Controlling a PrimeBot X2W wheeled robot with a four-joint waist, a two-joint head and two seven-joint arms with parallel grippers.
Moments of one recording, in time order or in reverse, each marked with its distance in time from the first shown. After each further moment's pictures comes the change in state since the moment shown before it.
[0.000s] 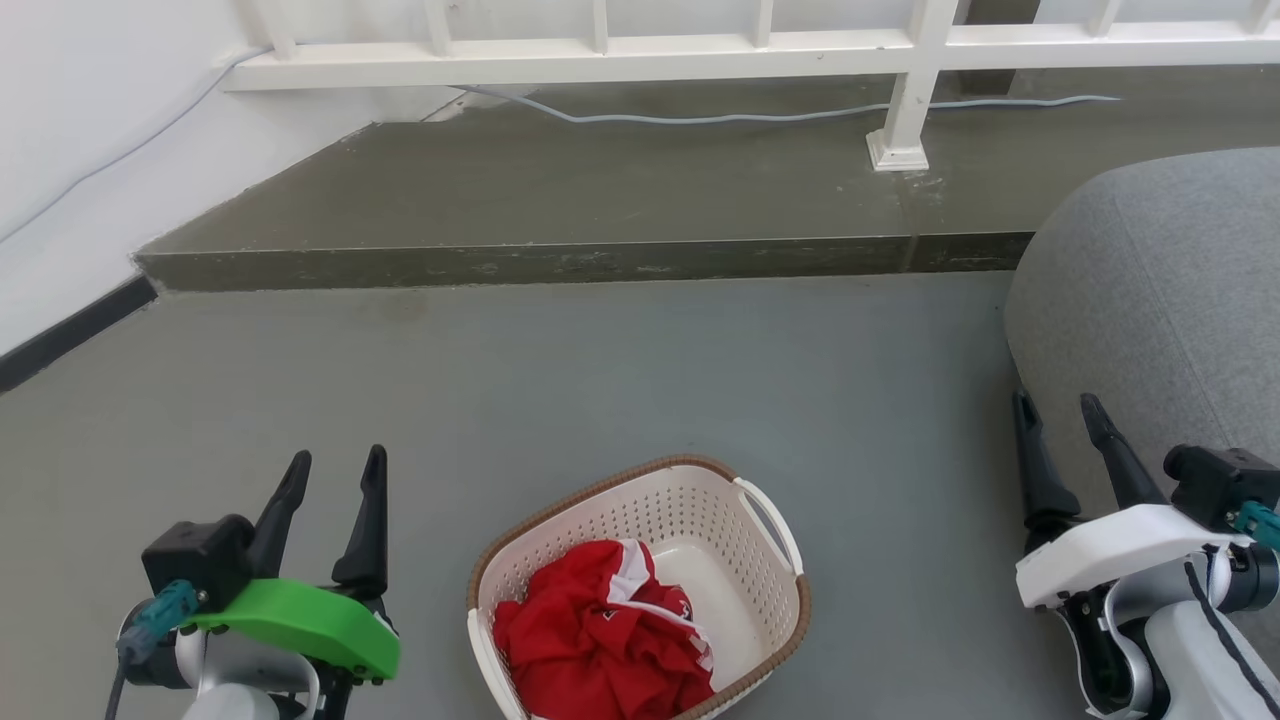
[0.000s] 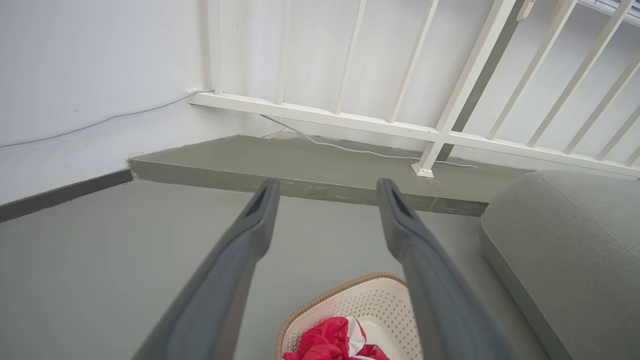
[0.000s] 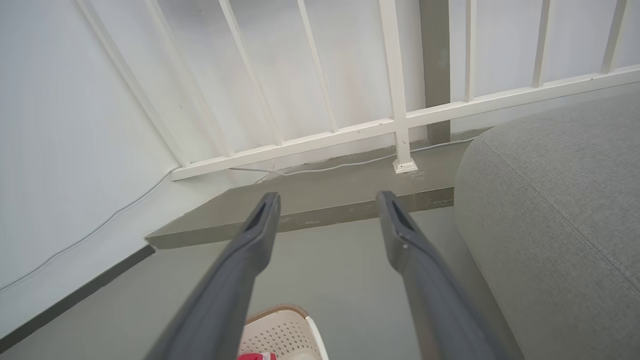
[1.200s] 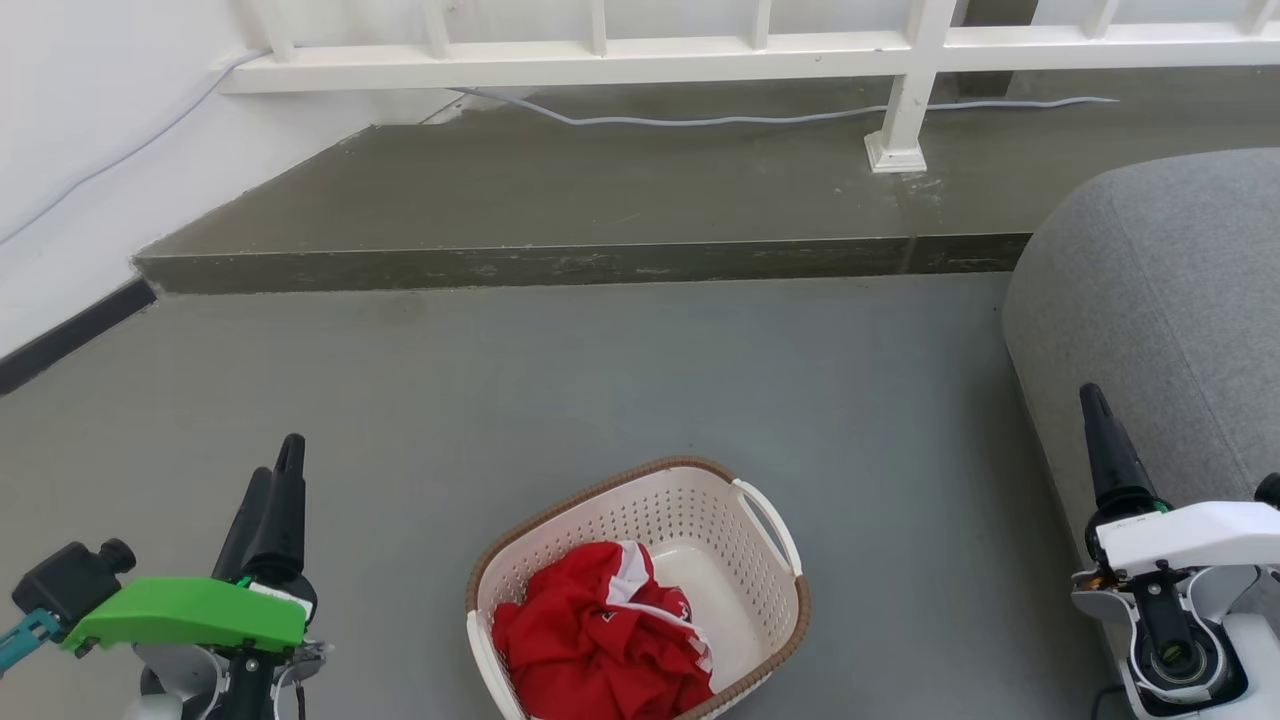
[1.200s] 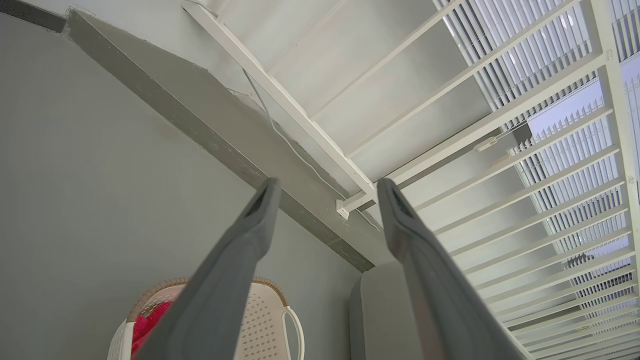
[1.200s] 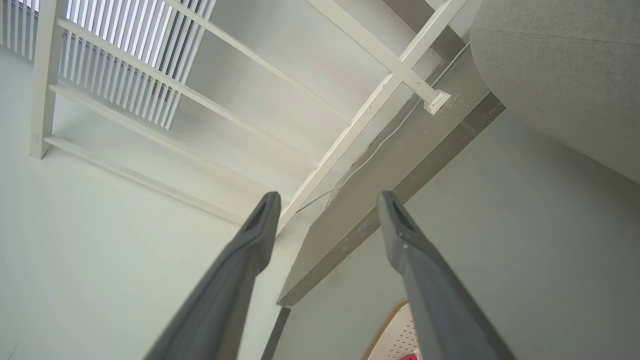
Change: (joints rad) left arm 0.011 -0.083 0.211 0.046 -0.570 -0.142 0.105; right arm 0.000 0.084 -0.190 0.042 0.581 0.122 0.127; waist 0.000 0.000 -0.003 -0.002
